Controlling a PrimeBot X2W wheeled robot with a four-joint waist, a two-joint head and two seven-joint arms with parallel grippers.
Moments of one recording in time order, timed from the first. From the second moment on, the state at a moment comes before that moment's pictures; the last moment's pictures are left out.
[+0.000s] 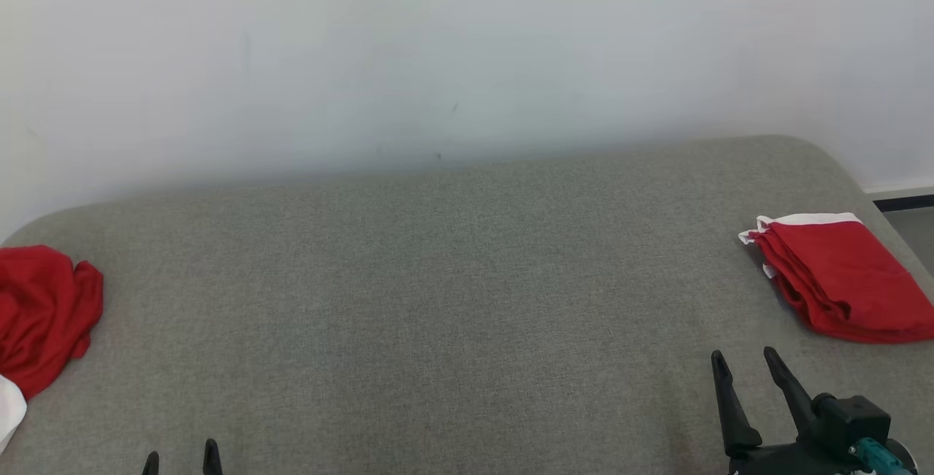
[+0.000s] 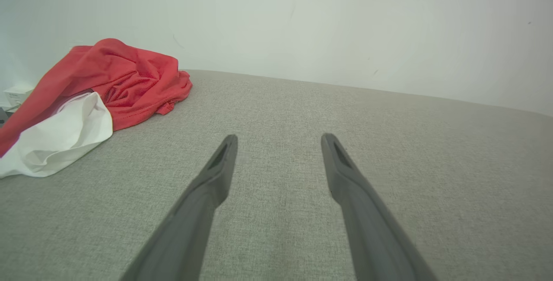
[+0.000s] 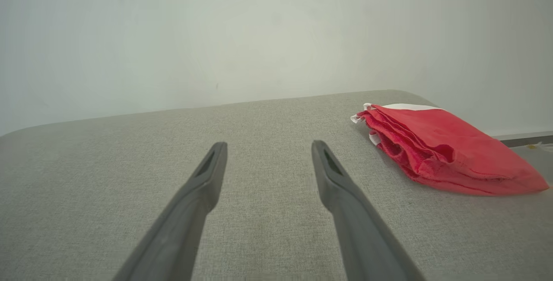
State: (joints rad) left arm 0.12 0.05 0.15 0.23 -0.19 -0.12 -0.26; right arm -0.07 -0.19 0.08 0.37 0.27 0.13 -0.24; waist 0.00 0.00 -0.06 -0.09
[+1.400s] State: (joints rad) left arm 0.12 0.05 0.13 0.24 -0.18 -0.11 -0.26; right arm -0.06 -0.17 0.11 0.43 0.27 0.13 -0.26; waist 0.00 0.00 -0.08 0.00
